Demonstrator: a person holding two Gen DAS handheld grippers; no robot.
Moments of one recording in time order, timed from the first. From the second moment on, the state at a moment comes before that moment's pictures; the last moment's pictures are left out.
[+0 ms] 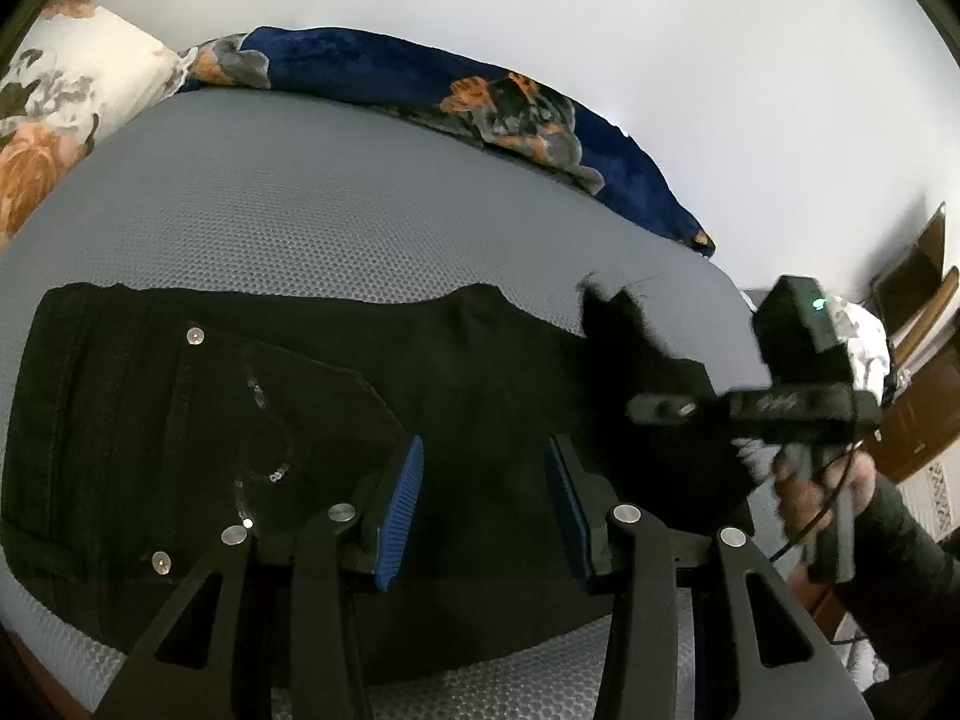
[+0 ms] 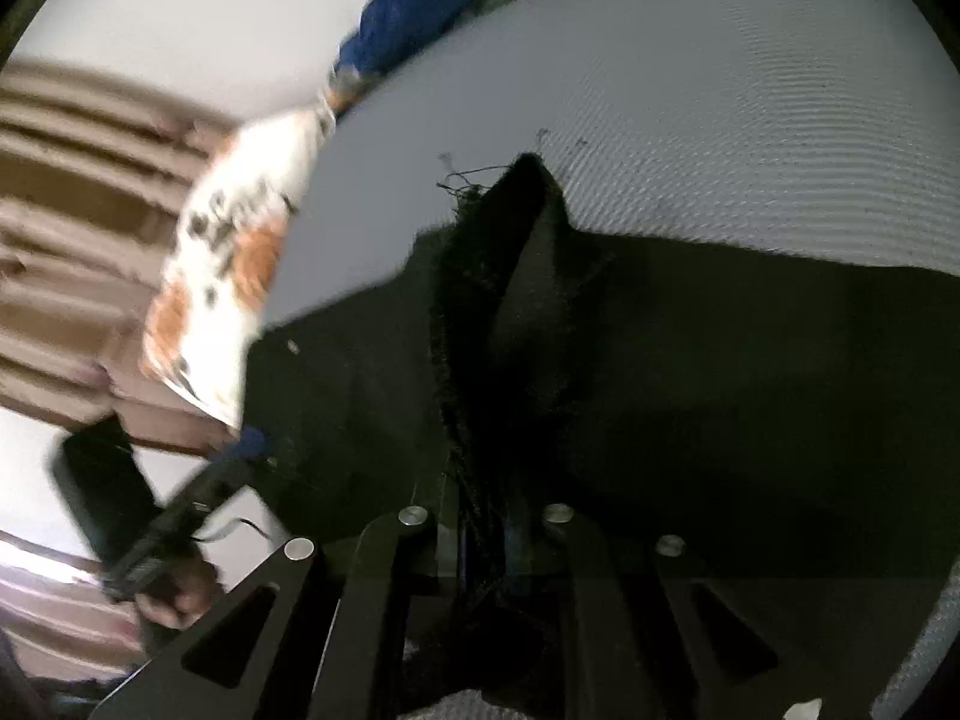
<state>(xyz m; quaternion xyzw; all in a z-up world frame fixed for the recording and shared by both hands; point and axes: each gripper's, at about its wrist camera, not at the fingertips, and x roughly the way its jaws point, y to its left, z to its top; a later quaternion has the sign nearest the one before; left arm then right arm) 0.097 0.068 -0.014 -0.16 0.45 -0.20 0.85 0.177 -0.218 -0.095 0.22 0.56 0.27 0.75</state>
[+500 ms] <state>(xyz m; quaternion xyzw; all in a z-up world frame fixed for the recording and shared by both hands) 0.109 0.053 -0.028 -0.21 0.48 -0.27 0.80 0.146 -0.244 -0.073 0.27 0.52 0.24 0.77</state>
